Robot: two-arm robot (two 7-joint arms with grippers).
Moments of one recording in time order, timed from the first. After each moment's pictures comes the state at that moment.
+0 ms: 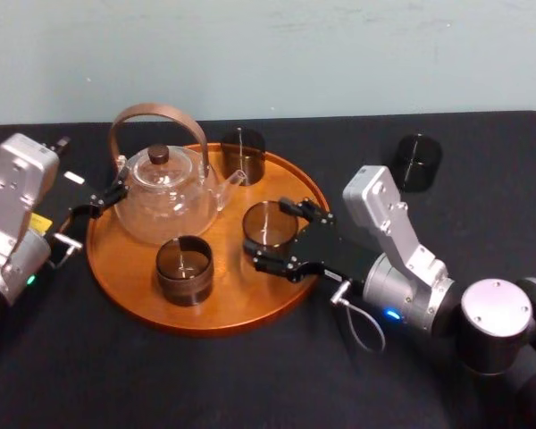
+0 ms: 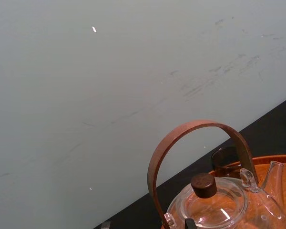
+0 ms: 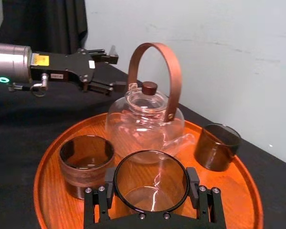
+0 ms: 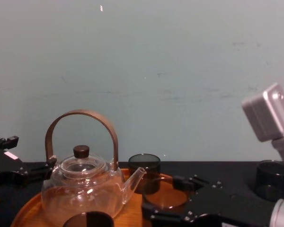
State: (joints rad) left arm -0.20 0.60 0.45 -1.41 -0.25 -0.12 0.03; right arm 0.19 0.34 -0.48 -1.46 0.19 -0.03 0.46
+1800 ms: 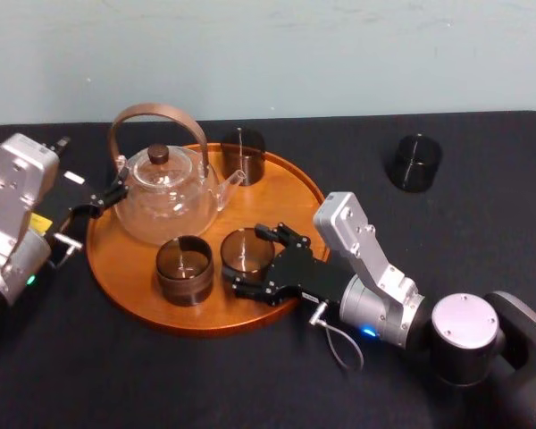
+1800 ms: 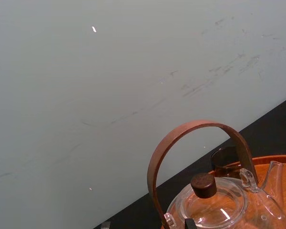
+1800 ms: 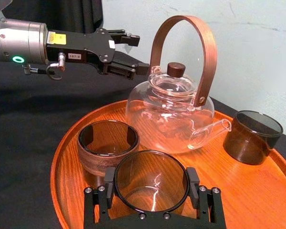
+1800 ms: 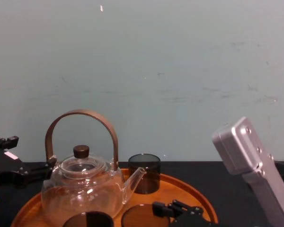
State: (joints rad) left arm -0.20 0.60 0.45 -1.41 -0.25 -0.12 0.03; right arm 0.22 0.29 -0.54 -1.33 0.17 -0.08 0.49
